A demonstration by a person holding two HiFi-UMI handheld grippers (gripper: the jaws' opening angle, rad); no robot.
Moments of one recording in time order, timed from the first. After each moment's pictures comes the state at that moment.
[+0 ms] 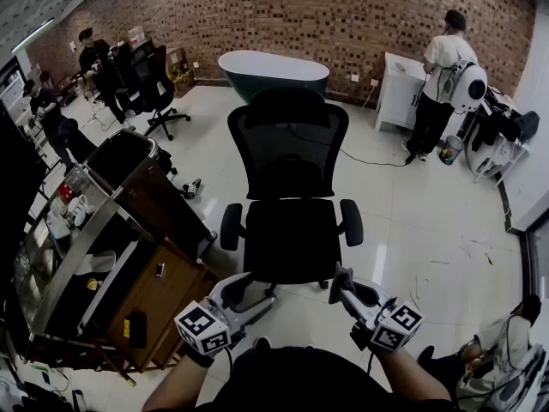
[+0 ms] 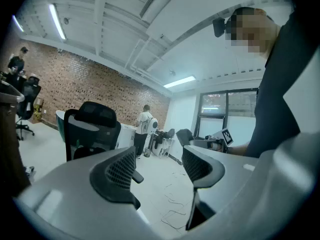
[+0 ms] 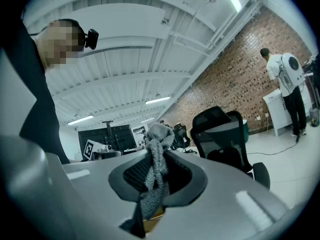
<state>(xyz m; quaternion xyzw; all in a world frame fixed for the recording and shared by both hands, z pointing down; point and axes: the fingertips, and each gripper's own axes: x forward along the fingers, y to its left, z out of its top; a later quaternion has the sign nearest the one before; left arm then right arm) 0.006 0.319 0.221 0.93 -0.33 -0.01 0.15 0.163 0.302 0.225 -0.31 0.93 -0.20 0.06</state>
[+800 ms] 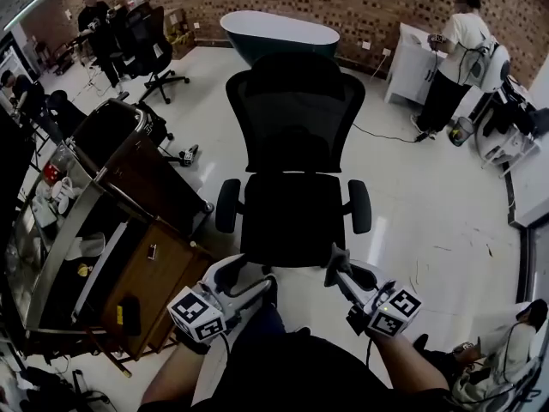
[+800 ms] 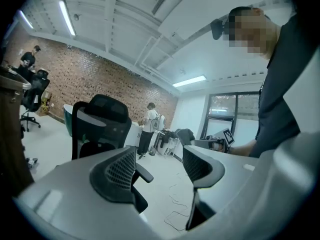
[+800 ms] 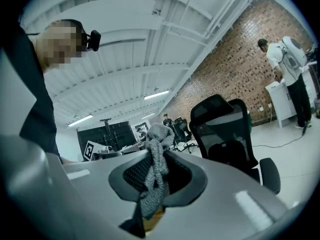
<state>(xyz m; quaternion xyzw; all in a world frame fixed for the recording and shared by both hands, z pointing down) -0.019 0.240 0.255 0.92 -0.36 -0.01 0.18 0.135 0.219 0.260 -0.30 0.93 -0.22 0.04</state>
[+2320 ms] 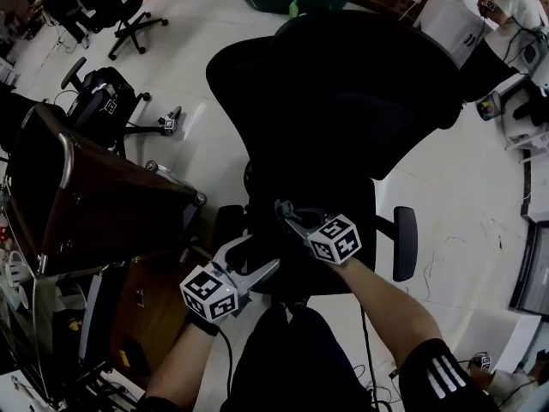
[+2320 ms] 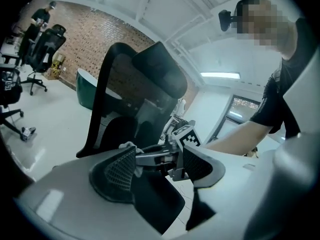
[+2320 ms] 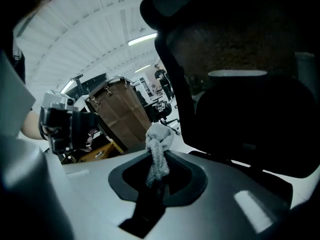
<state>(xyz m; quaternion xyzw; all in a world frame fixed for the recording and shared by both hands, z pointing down) -0.119 -0.091 0.492 0.88 -0.35 0.04 0.33 -0.095 -0.165 0.609 -0.21 0.90 -0.29 -0.24</state>
